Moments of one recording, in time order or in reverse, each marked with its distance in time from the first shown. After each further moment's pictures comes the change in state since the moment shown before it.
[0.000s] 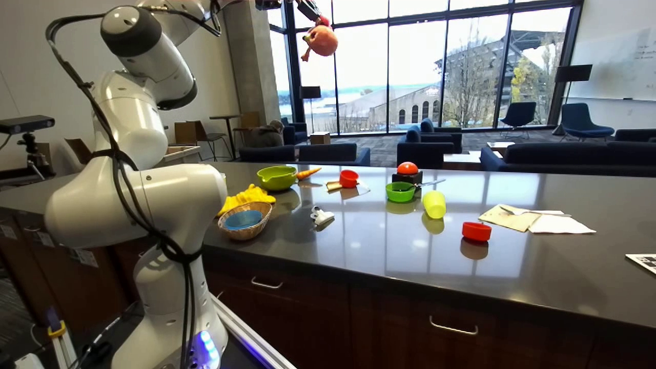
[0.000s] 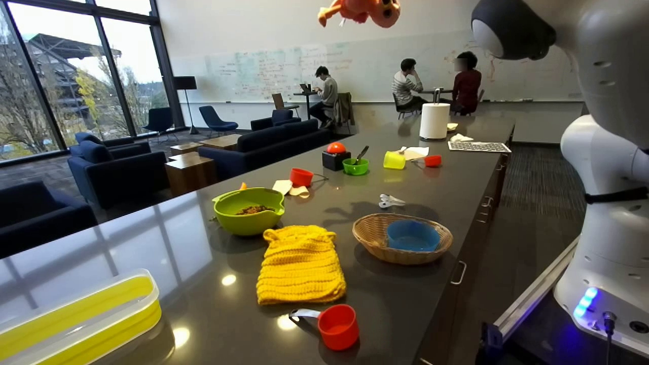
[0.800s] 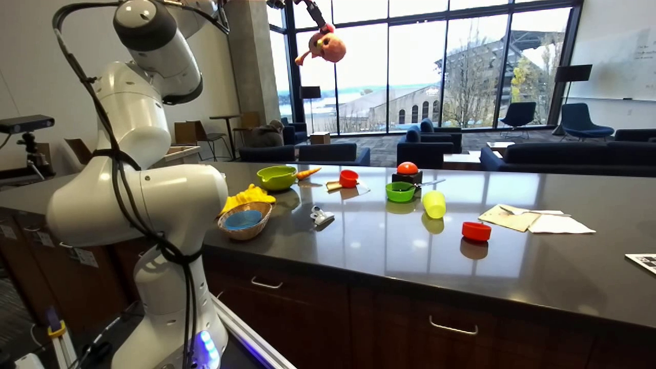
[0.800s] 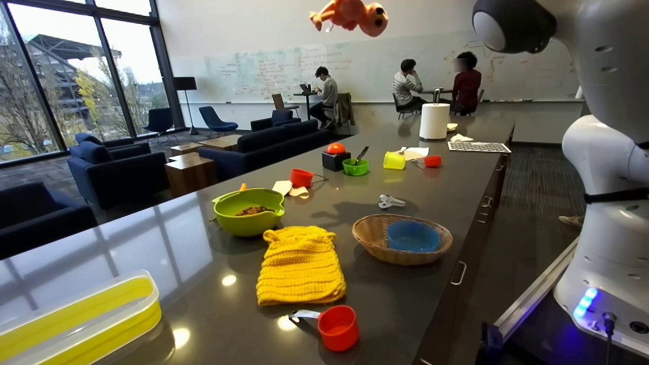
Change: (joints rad) arm -0.074 -0.079 0.133 0.040 0.080 0.034 -0.205
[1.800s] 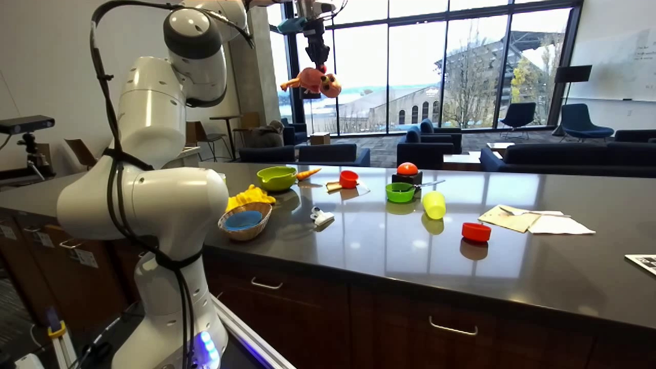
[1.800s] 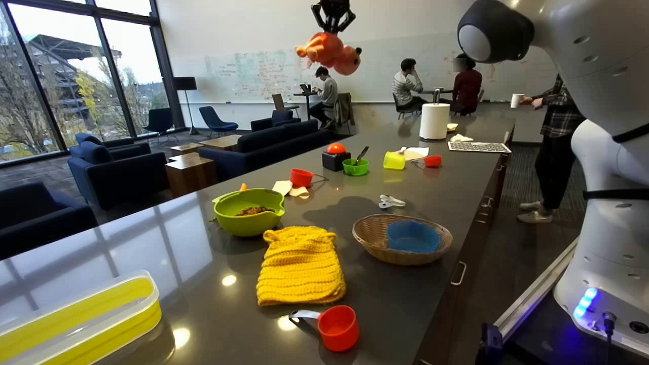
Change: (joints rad) arm -0.324 -0.051 0.454 0.146 0.212 -0.130 -0.472
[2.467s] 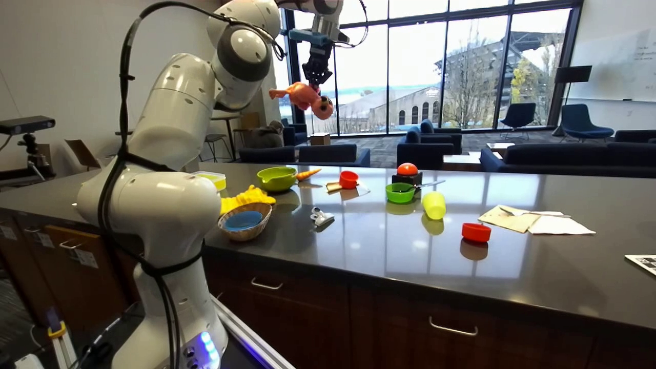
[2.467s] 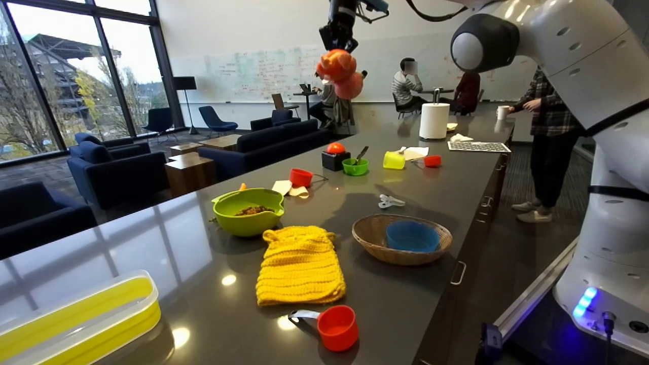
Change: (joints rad) arm -0.474 -0.002 0.665 0.228 -0.060 -0.310 -0.161
